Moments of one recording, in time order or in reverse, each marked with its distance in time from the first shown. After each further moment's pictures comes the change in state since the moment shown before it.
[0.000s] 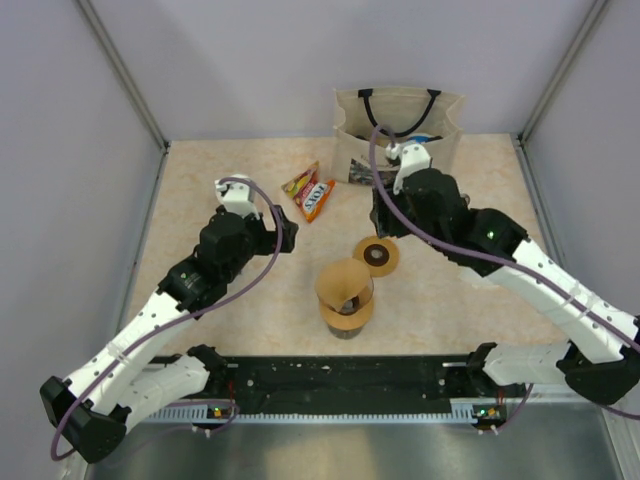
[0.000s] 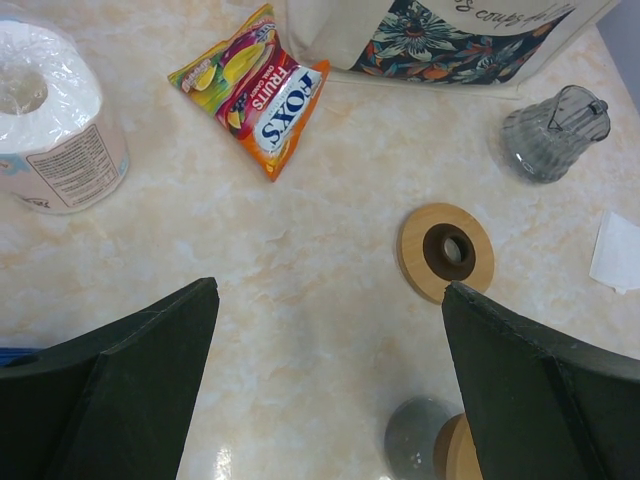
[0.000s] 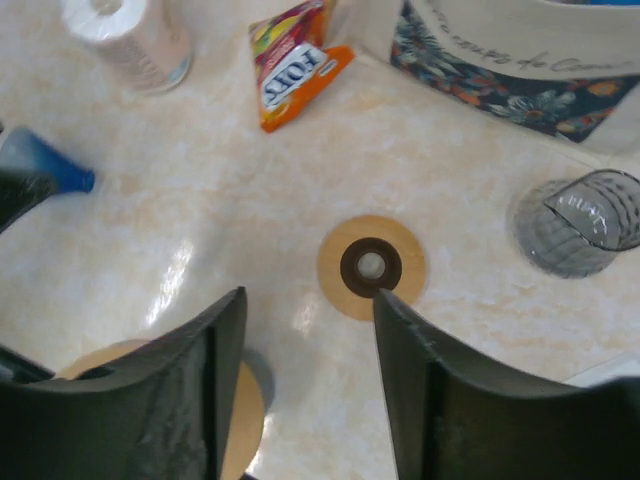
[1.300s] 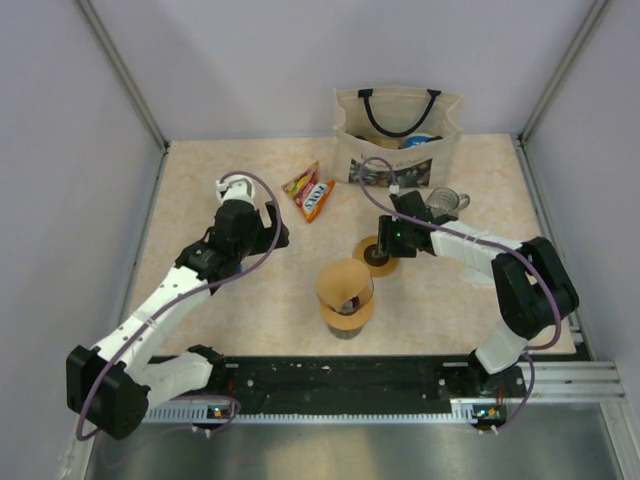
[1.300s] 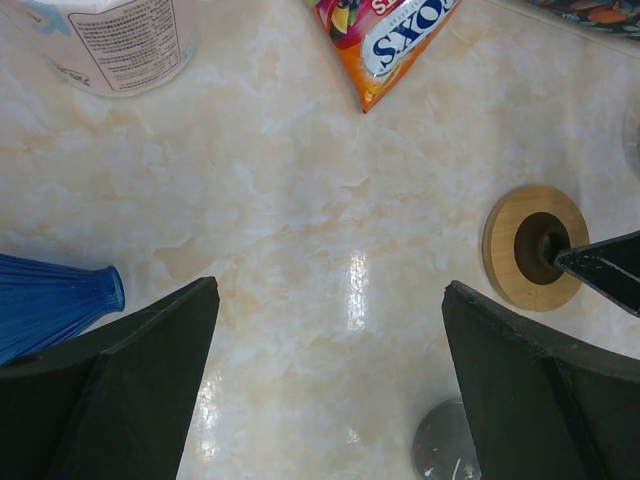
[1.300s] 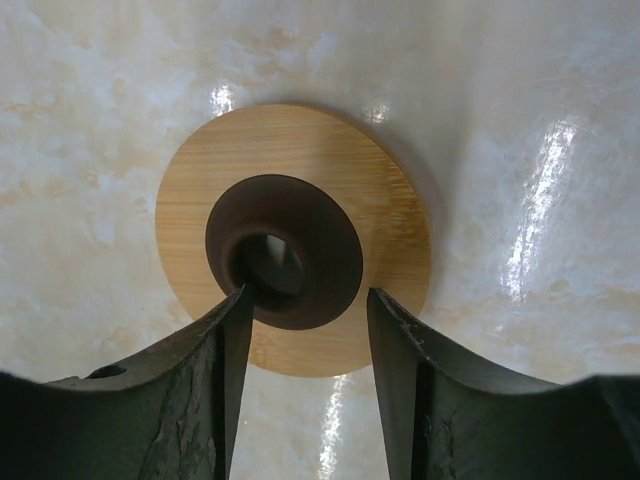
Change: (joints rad) left arm 0.157 0.184 0.000 -0.087 0.035 -0.130; right arm -0.471 0.428 -0.491 0.498 -0.428 0.174
